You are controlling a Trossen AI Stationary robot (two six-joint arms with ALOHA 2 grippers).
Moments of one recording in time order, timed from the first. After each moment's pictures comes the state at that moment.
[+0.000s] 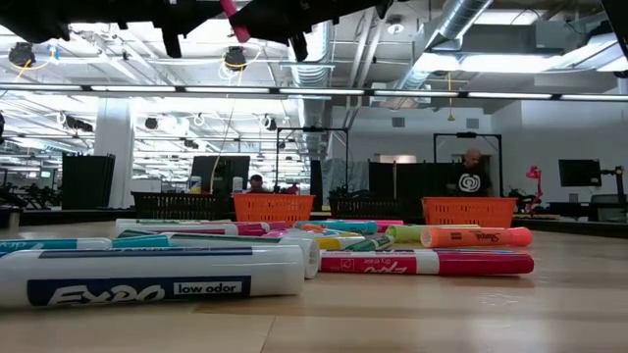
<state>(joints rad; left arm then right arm) 0.00 0.76 0.36 0.70 -0.28 -0.14 -0.11 1.87 1.60 -0.03 -0.15 0.05</state>
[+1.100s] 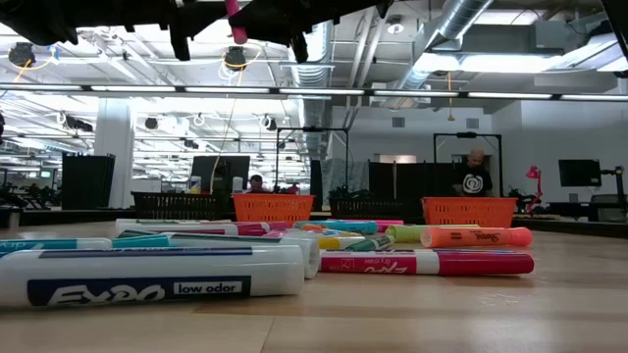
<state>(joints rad) 0.00 0.82 0.37 0.74 -0.22 -0.17 -0.11 1.87 1.60 -0.05 -0.15 0.08</state>
